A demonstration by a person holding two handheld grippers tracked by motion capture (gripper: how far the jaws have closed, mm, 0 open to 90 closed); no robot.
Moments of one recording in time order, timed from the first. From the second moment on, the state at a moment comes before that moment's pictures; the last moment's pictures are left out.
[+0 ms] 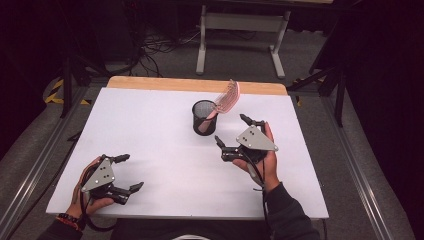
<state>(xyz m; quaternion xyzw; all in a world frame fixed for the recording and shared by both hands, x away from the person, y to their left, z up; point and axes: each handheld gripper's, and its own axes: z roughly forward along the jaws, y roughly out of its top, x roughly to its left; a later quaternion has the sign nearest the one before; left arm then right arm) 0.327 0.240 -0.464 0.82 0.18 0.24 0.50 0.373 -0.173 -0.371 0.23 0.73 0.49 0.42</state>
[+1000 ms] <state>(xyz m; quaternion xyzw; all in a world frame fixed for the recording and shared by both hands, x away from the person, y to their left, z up) 0.327 0.239 -0.464 0.82 0.18 0.24 0.49 0.356 -0.181 -0.375 0.21 0.74 0.49 0.41</state>
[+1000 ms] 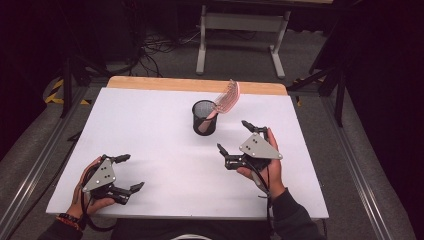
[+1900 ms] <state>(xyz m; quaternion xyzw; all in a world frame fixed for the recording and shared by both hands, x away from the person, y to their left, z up) 0.326 0.238 -0.465 0.82 0.18 0.24 0.48 0.344 -0.194 -0.386 0.21 0.75 0.47 0.42</state>
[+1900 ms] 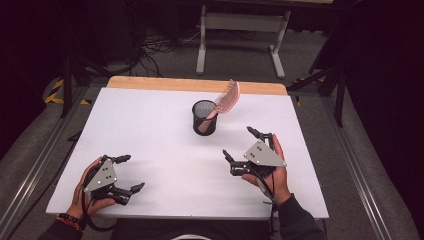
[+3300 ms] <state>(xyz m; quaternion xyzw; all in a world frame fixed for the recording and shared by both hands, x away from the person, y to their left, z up) 0.326 0.237 -0.466 0.82 0.18 0.24 0.48 0.330 -0.218 -0.424 0.19 0.77 0.44 0.42</state>
